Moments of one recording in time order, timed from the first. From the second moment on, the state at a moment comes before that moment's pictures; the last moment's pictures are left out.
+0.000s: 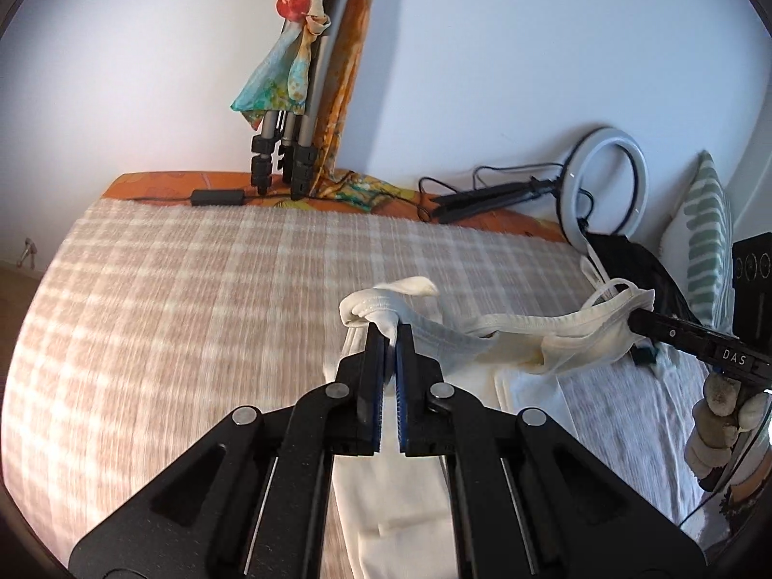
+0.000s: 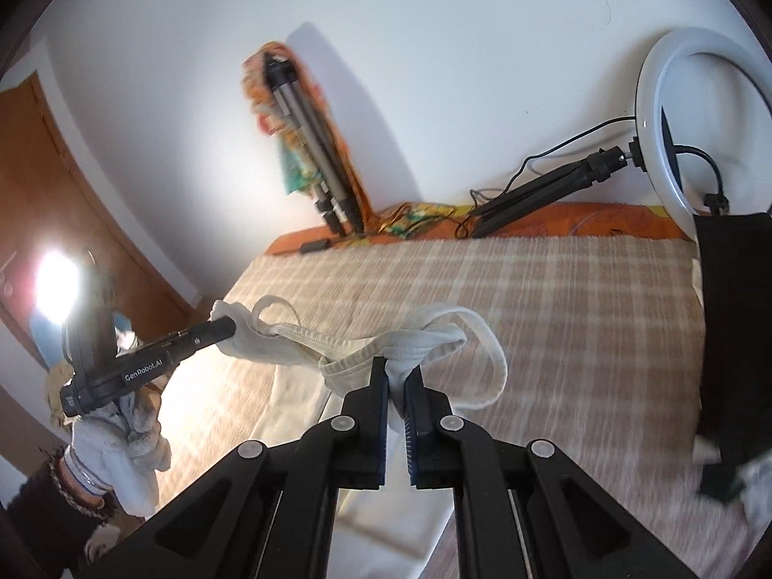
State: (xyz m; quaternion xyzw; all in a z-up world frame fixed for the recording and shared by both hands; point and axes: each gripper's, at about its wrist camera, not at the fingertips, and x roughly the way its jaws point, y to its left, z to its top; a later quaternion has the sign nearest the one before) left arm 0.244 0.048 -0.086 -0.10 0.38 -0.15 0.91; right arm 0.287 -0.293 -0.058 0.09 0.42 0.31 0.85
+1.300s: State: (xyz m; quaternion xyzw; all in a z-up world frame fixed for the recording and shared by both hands) left arm 0.107 0.053 -0.091 -0.03 0.41 -0.16 0.90; right arm 0.143 -0.296 -0.091 0.04 0.46 0.31 0.83
